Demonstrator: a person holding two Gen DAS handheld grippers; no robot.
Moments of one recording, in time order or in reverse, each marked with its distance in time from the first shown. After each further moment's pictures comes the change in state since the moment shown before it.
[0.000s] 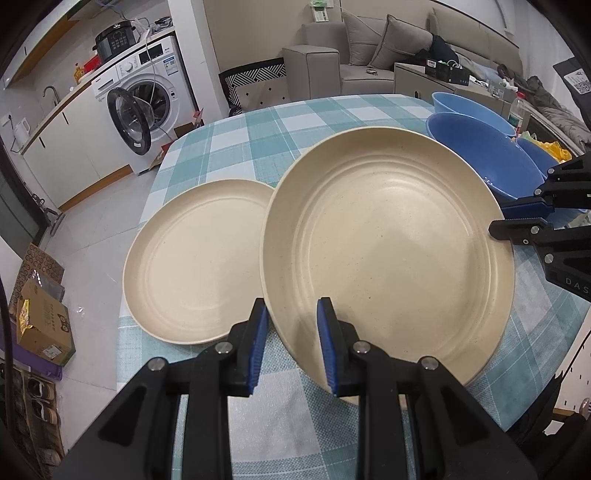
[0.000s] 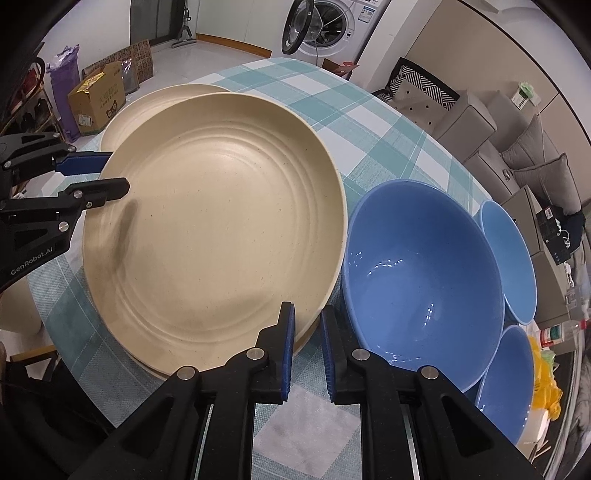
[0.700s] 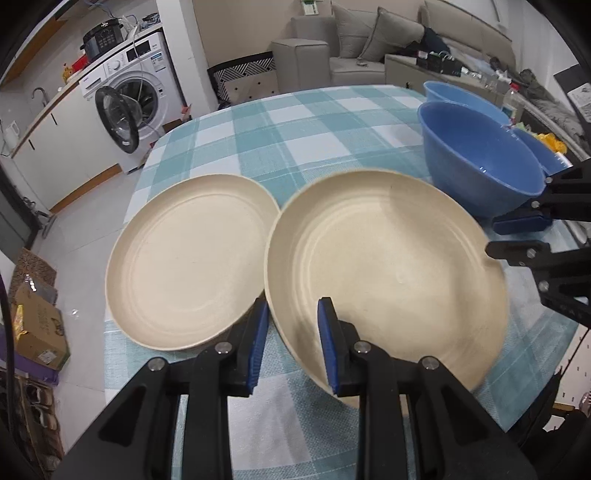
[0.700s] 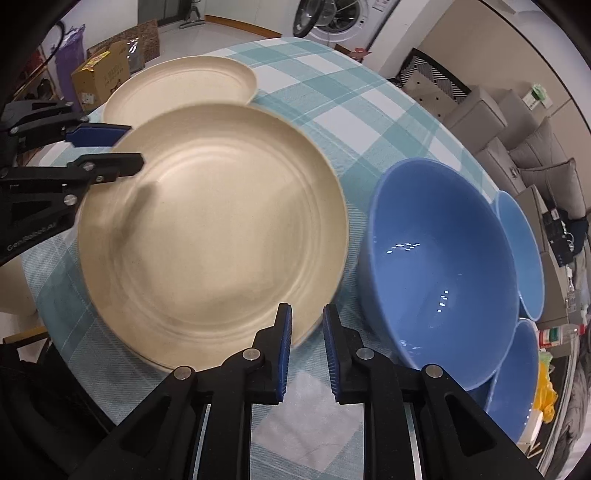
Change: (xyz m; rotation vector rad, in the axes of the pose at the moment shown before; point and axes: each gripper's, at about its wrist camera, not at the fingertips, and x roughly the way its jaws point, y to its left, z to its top) left arm 0.011 -0.007 0.003 0.026 0.024 -0.024; right arm 0.018 0.014 -0.008 -0.053 0.063 0.009
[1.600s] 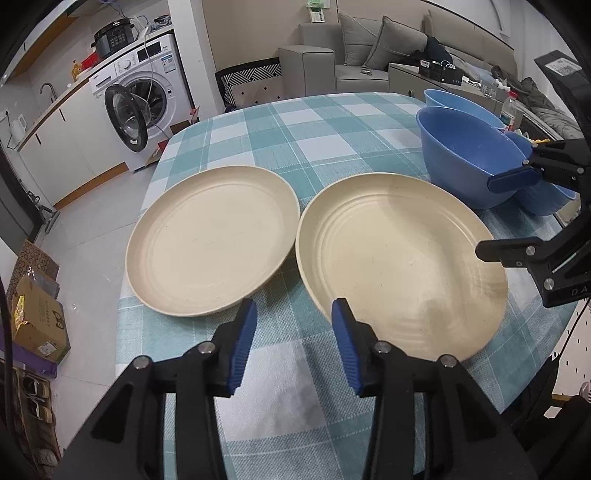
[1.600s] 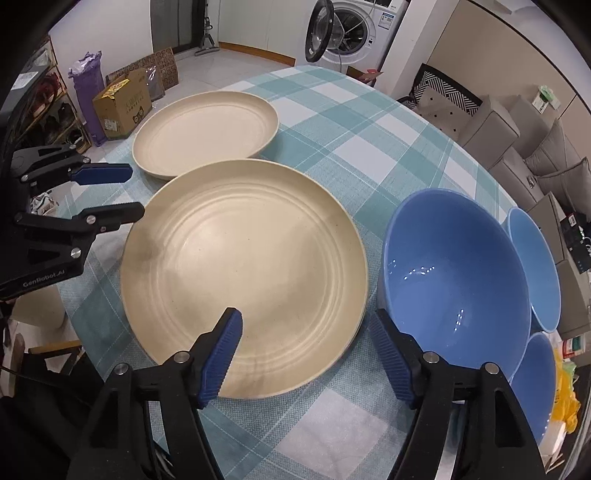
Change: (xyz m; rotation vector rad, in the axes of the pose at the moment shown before) left arm -0.027 0.015 -0.027 -0.027 -0.028 -0.009; right arm -0.018 -0.004 0.006 0.033 -0.108 0.095
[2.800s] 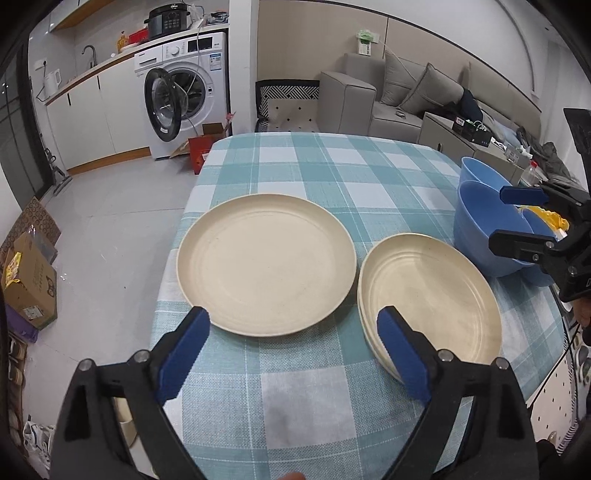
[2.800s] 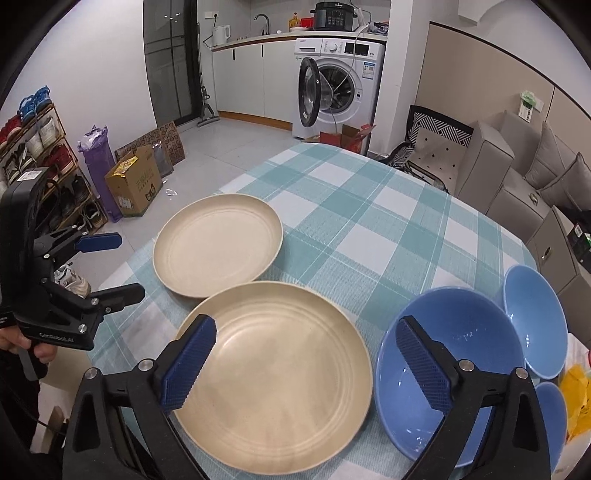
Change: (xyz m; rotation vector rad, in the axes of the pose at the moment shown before) left arm -0.022 0.066 0.012 -0.211 -0.088 -0.008; right arm -0.041 -0.018 0.054 0.118 -0.257 0.095
